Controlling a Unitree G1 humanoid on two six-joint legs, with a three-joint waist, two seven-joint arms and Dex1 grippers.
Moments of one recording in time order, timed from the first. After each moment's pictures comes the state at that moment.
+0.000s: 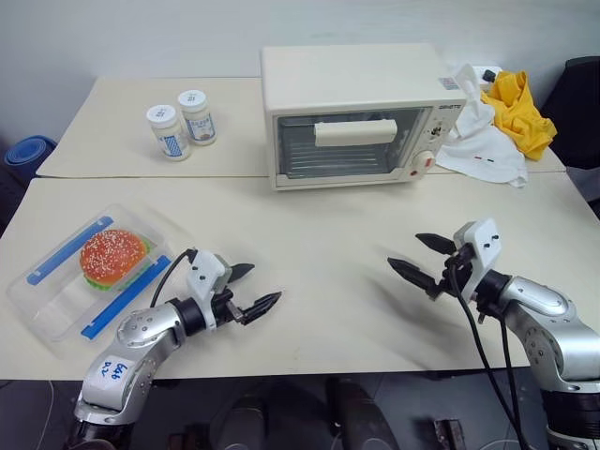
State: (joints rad) left arm -0.02 0.50 0.04 -0.43 -0.44 0.56 -0.58; right arm -0.15 -0.62 -0.19 -0.25 0.46 0.50 0.73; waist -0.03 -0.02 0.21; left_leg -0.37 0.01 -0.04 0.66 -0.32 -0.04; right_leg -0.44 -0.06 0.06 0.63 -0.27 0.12
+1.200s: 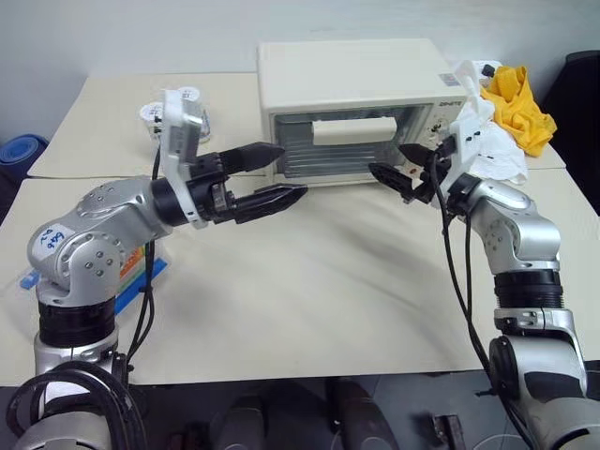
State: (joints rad) left arm -0.71 0.63 0.14 -0.29 -0.91 0.84 -0.73; right arm -0.84 -0.50 -0.11 0.33 0.41 0.44 0.76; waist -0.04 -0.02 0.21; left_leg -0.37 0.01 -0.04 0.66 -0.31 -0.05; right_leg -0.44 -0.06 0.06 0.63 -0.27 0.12
